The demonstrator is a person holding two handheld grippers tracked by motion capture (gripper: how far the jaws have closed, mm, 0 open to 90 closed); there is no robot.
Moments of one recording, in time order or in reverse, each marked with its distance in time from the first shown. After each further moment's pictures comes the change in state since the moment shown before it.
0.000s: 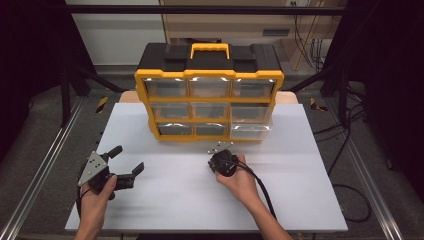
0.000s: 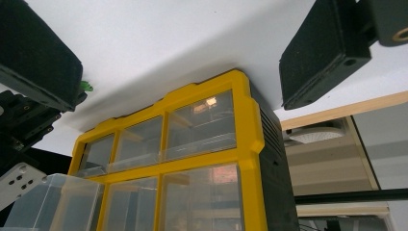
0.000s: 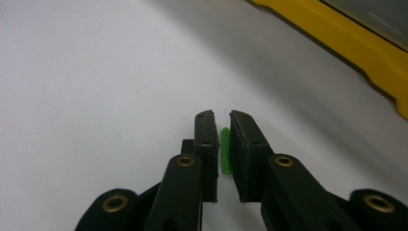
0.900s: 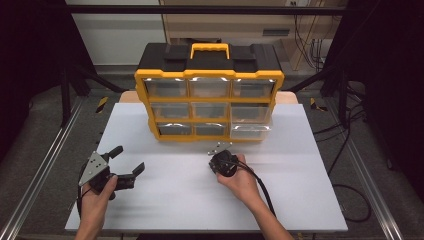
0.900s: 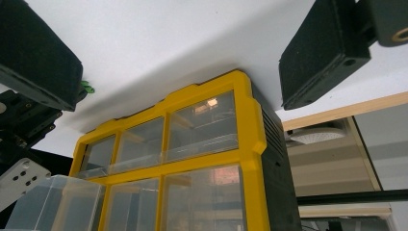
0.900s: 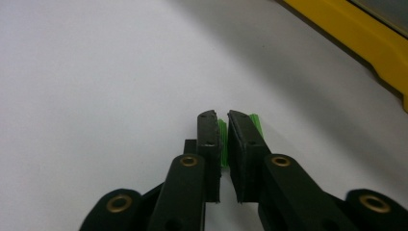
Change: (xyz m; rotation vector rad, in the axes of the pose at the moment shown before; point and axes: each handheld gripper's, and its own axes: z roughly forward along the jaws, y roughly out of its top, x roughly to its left) left arm -0.001 0.000 0.001 0.004 -0.005 0.000; right arm -0.001 -0.002 0.003 0.029 0.001 -0.042
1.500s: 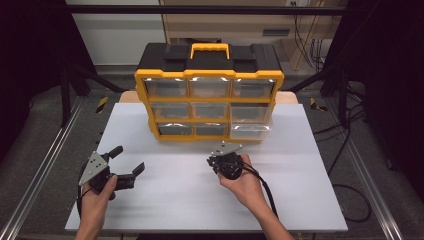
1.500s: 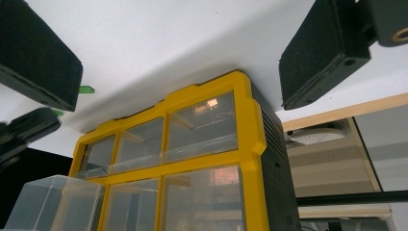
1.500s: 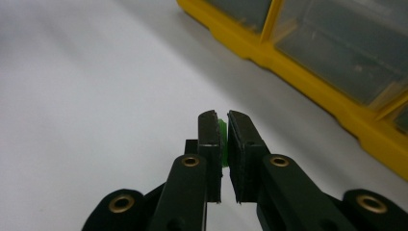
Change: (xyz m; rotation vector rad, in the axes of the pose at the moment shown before) left arm 0.000 0.000 0.000 0.002 0.000 -0.003; right arm 0.013 0.008 -0.054 -0.193 0.022 0.007
